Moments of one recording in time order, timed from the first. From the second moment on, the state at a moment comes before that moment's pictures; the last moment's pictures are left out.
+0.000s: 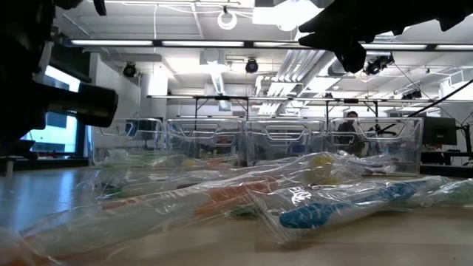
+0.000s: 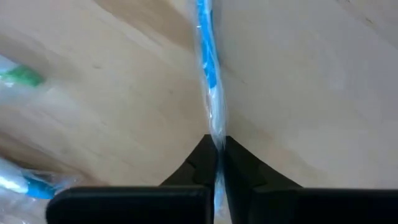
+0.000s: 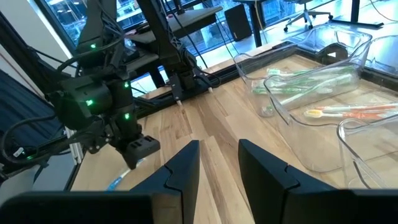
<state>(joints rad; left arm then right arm) -0.53 1.63 0.86 -0.45 0.22 0.42 0.19 1.09 0.51 0.39 0.32 0.42</state>
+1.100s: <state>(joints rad) 0.08 1.23 1.19 -0.48 0.10 0.68 0.19 0.90 0.51 0.52 0.11 0.02</state>
